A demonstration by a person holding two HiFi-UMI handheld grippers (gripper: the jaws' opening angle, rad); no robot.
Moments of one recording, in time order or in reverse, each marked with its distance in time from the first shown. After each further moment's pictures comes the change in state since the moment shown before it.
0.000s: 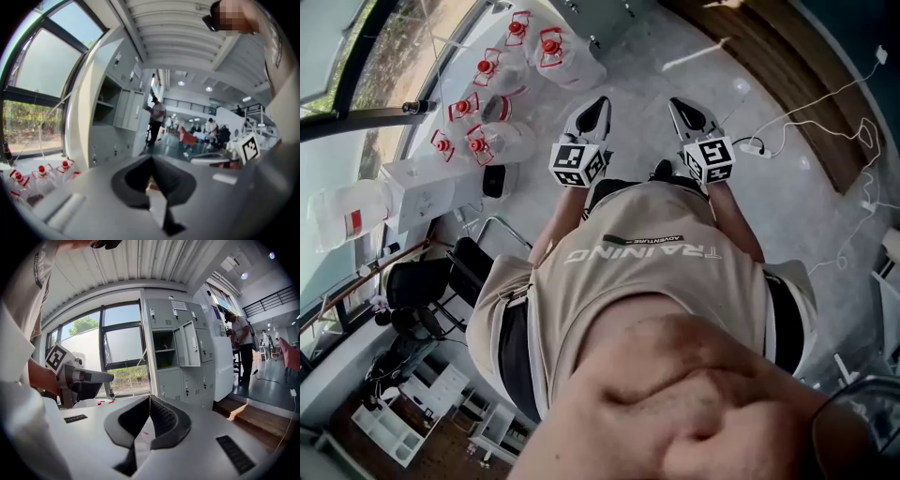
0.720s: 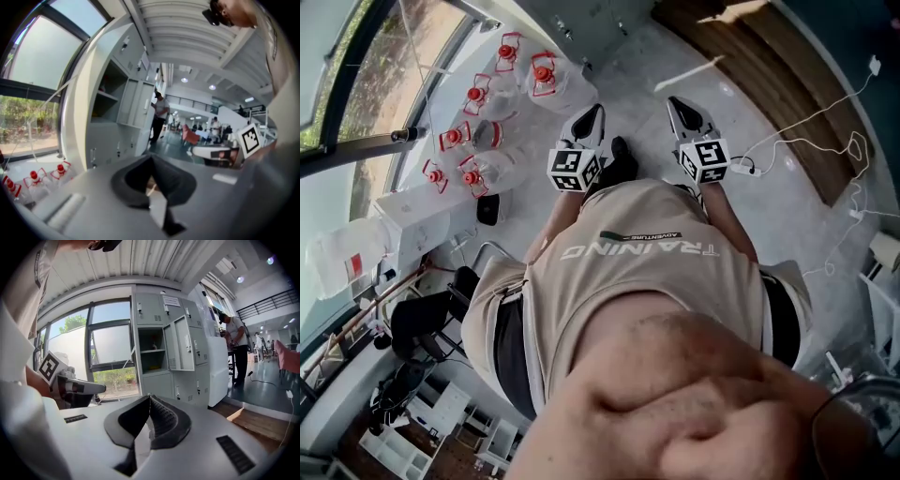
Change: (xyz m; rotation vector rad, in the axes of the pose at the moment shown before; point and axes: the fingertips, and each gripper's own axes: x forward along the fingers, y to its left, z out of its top) left arm 0.094 0.095 0.013 -0.014 0.035 -0.007; right arm 0.113 -0.070 0.040 0.008 -0.020 -0.085
